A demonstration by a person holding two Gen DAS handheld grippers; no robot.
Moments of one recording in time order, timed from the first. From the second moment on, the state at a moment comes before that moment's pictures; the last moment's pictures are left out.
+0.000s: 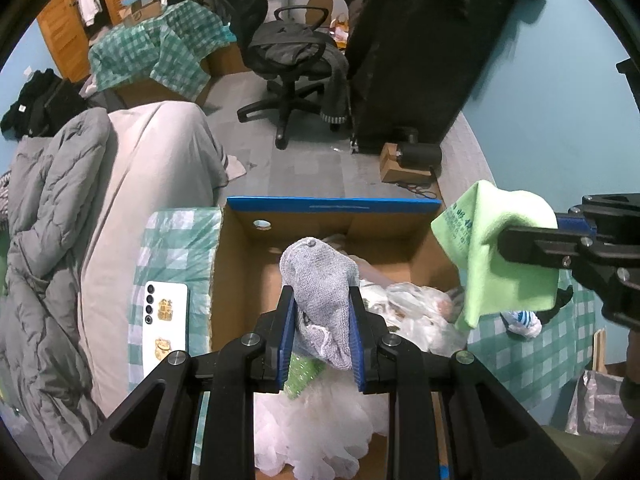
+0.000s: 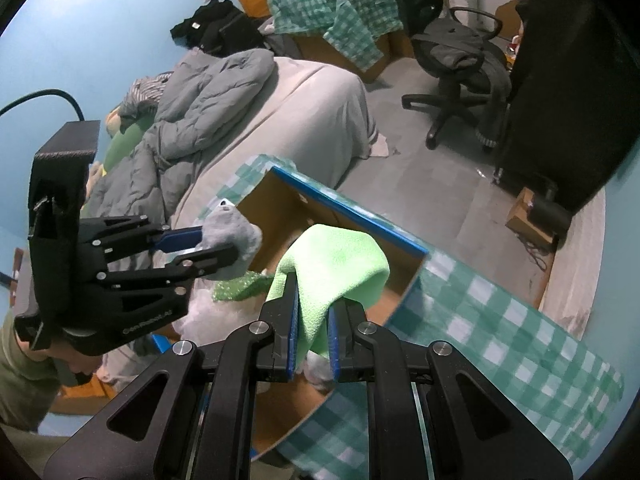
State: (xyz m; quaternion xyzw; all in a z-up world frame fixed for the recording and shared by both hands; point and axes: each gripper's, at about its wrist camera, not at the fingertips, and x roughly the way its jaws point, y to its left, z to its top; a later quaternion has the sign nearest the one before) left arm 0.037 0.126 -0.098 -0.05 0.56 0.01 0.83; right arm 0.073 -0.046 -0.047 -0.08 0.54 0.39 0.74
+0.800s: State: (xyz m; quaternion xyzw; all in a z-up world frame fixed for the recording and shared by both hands) left arm 0.054 0.136 -0.121 -0.04 0.58 0.03 0.82; right arm 0.099 -0.005 -0.090 -0.08 0.58 0.38 0.72
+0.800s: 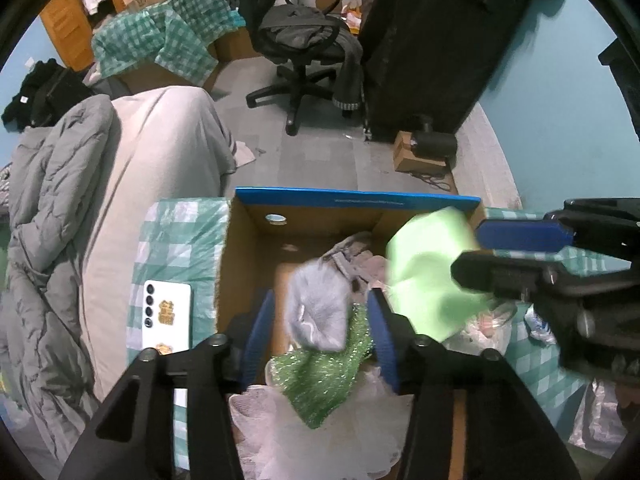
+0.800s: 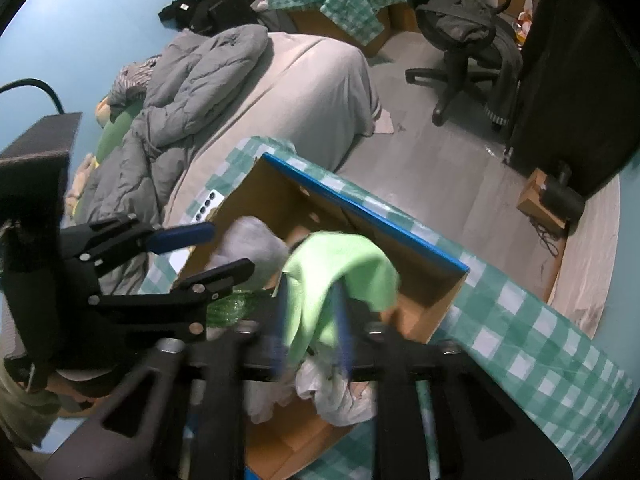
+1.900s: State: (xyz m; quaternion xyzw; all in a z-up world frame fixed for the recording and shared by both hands) left arm 0.010 0.088 -0.075 -0.06 0.56 0.03 0.83; right arm 0.077 -0.106 -0.052 -0.07 0.57 0.31 0.76
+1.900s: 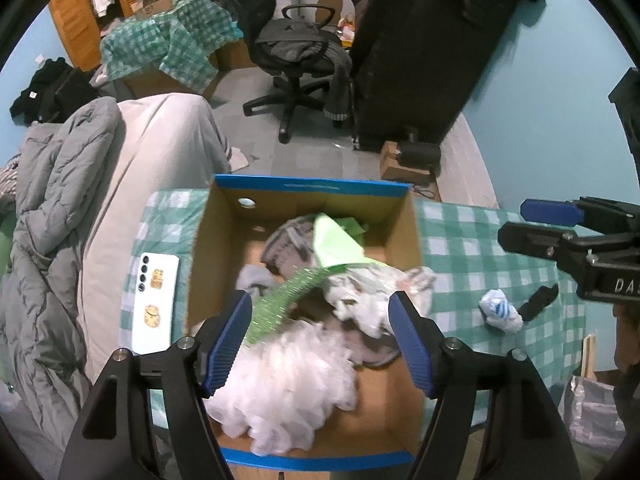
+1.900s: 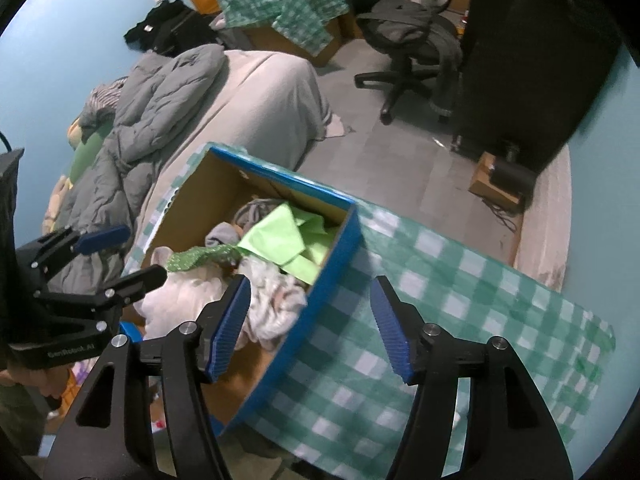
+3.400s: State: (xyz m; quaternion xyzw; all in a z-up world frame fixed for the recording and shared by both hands) left arm 0.014 -0.104 -0.085 0.00 0.59 -0.08 0.80; right arm 0.041 -0.333 -0.069 -0.01 0.62 0.16 0.77
